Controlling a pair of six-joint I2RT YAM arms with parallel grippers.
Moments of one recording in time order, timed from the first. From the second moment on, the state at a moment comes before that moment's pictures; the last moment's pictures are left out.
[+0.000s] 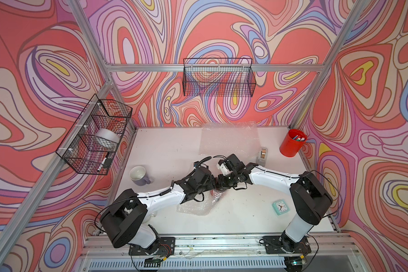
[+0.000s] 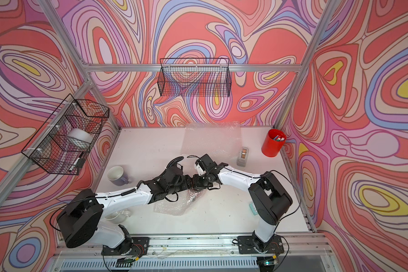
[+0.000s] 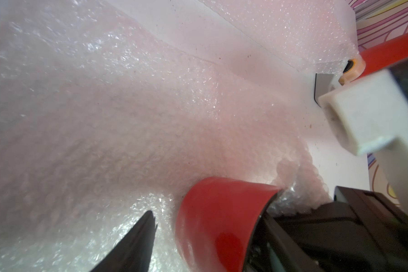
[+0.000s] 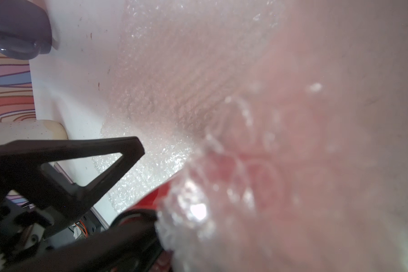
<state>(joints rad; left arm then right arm) -0.79 1.48 0.75 -0.07 -0.10 -0.97 0.69 1.72 1.07 -0.43 -0.39 0.52</state>
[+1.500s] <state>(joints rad) -0.75 1.52 0.64 0.11 -0.03 -1.00 0.71 1.47 1.10 -0.51 -0.36 0.38</state>
